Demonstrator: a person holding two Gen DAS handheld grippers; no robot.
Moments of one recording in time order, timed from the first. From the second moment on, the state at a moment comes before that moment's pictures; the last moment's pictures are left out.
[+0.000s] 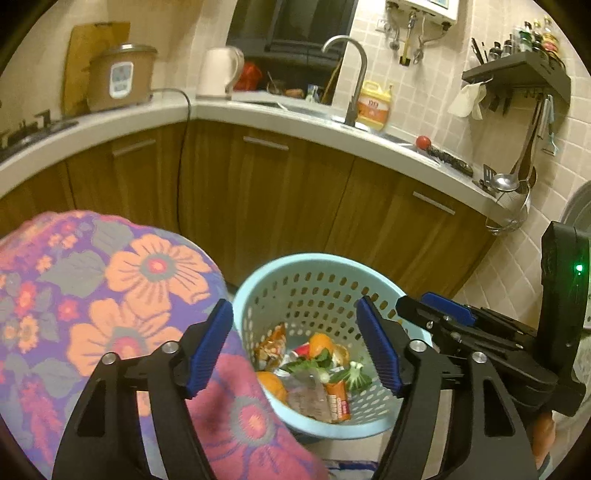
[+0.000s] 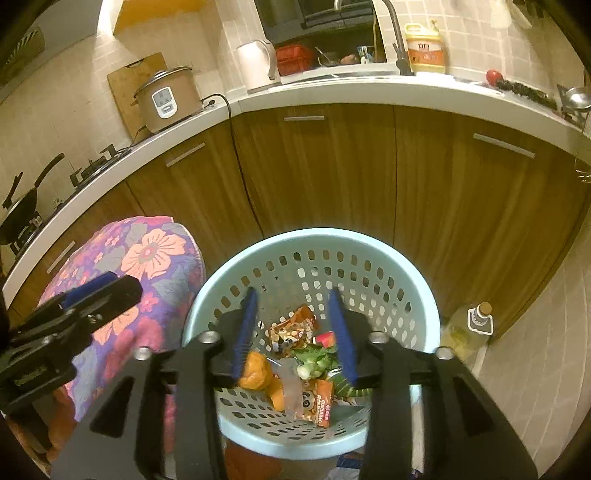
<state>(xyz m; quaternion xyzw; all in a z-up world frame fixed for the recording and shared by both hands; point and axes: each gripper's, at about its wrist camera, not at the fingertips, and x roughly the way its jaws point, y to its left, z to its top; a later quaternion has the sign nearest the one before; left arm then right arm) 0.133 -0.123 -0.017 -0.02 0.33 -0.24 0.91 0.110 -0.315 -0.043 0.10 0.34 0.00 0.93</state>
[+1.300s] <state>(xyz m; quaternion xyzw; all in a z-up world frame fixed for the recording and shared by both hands) 0.076 -0.028 -0.001 -0.01 0.23 -0.09 0.97 0.055 -0.211 -0.001 0.03 0.23 -0.01 0.97</state>
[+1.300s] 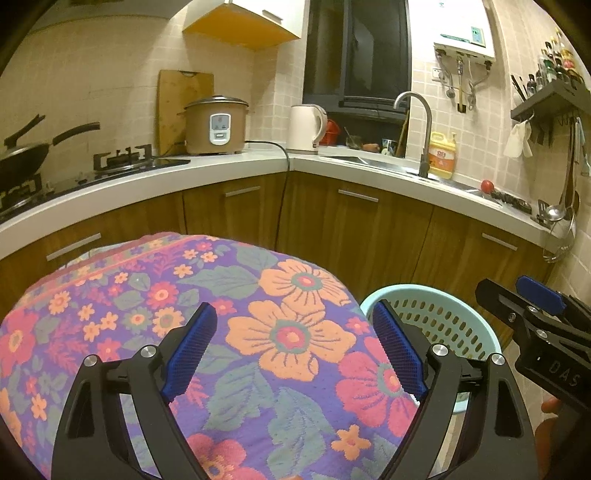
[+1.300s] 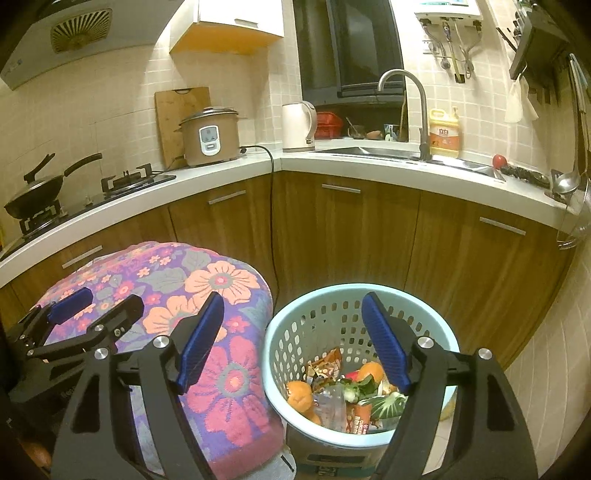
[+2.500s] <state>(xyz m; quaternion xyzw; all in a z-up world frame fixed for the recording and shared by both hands) 0.071 -0.035 0.001 0.01 0.22 -0.07 0.97 0.055 -0.220 -0.009 0.03 0.23 -0.02 0.97</state>
